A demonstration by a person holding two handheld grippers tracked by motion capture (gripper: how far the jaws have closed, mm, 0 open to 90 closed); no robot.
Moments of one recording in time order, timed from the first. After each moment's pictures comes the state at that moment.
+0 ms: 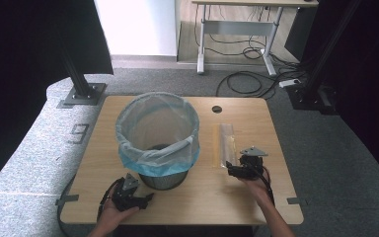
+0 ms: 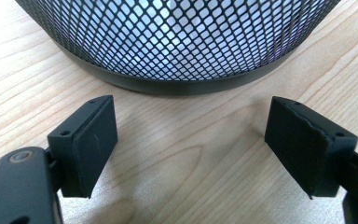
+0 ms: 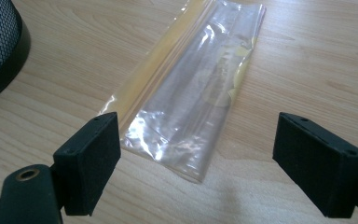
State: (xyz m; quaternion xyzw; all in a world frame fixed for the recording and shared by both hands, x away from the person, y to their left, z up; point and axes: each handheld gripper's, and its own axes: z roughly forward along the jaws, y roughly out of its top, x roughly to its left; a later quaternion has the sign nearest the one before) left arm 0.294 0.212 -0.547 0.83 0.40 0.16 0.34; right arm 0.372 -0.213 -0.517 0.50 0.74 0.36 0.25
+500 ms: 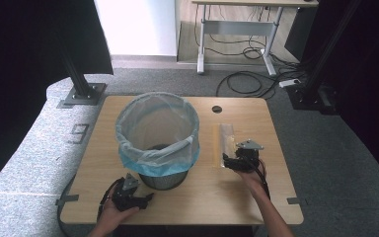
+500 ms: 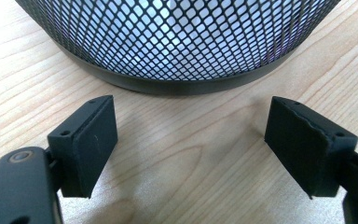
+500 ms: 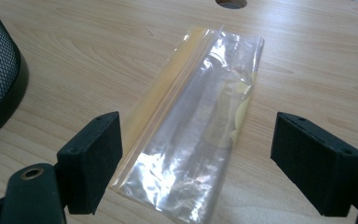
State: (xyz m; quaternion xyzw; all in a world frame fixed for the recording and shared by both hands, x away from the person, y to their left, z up) left arm 0.294 0.212 -0.547 0.84 0.40 0.16 0.34; right arm 0.392 -0.200 -0.507 0.50 0.74 0.37 0.27
